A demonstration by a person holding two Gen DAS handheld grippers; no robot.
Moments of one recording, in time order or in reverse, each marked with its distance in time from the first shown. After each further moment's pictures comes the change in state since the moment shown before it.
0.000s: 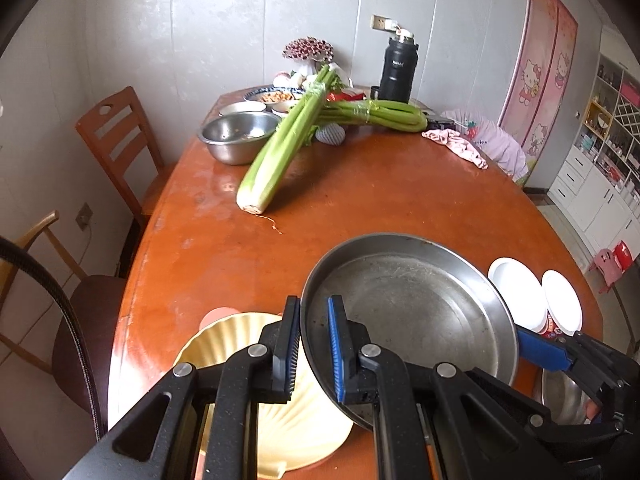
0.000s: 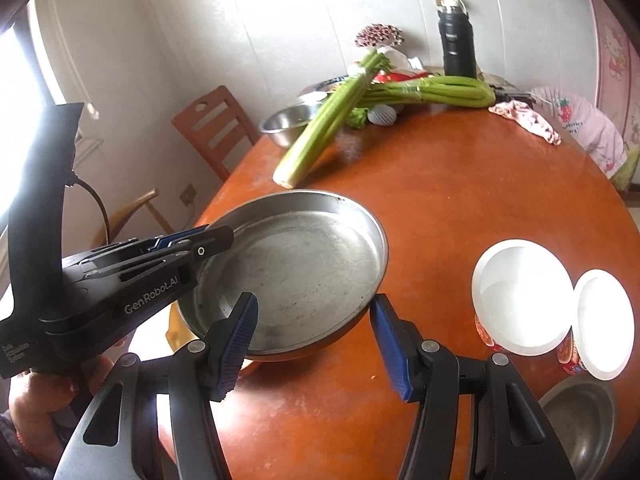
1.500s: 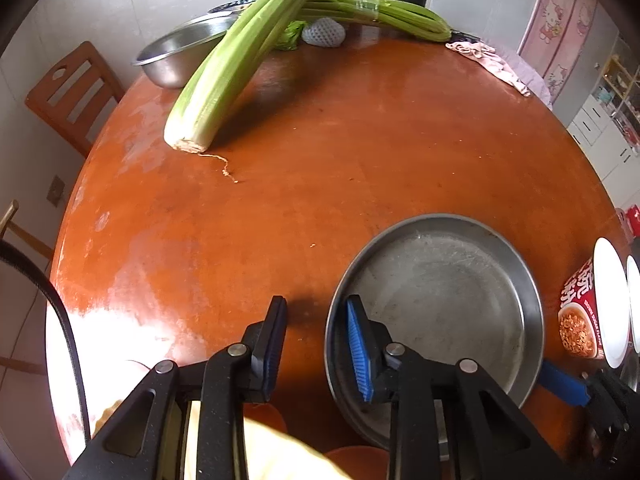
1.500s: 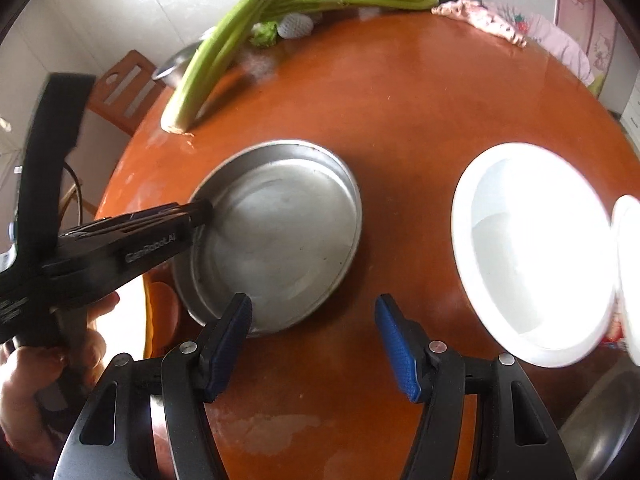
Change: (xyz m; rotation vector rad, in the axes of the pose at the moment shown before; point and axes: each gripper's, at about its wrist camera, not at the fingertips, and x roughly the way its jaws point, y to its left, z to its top) left arm 0.164 -0.012 0.011 0.057 0.288 0.008; right arm 0.107 -0.070 -0.010 0.209 0.262 -0.139
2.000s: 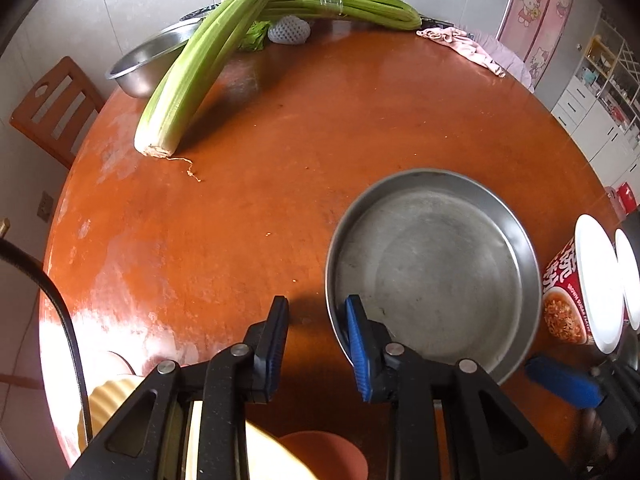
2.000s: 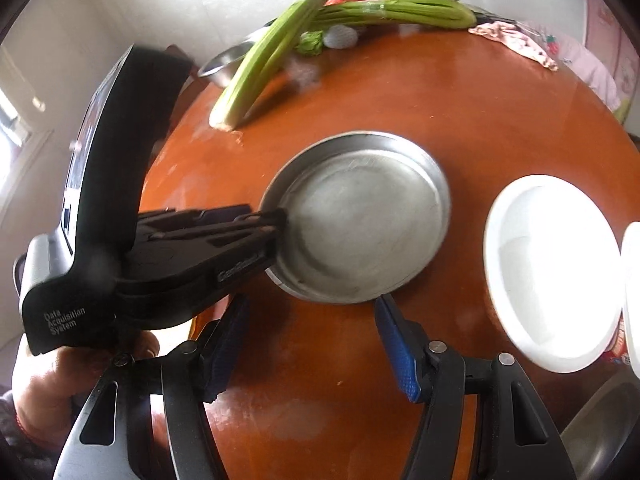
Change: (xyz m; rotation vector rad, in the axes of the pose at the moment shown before) left arm -0.001 -0.027 -0.006 0.071 0.011 -0.010; right arm -0.025 0.015 -0.004 -0.068 -0.052 0.056
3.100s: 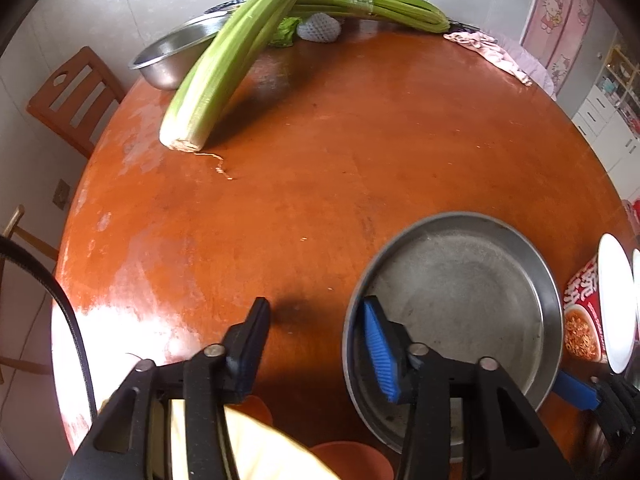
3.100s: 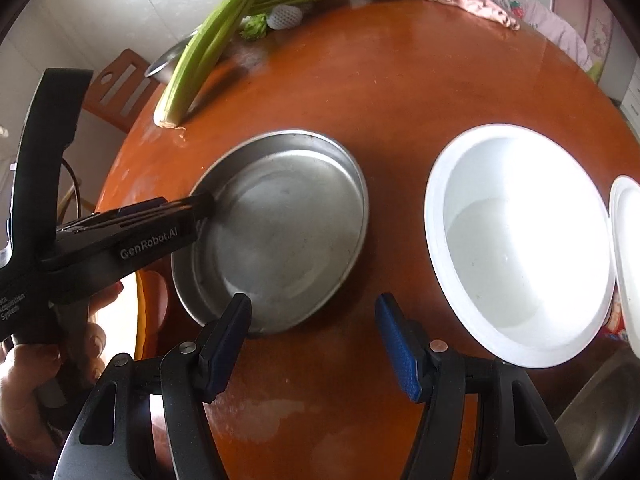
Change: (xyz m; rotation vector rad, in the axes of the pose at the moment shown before) left arm 0.001 0.013 0.005 -0.049 0.010 0.040; right arm 0.018 -0.020 0.000 0.087 0.072 -0.048
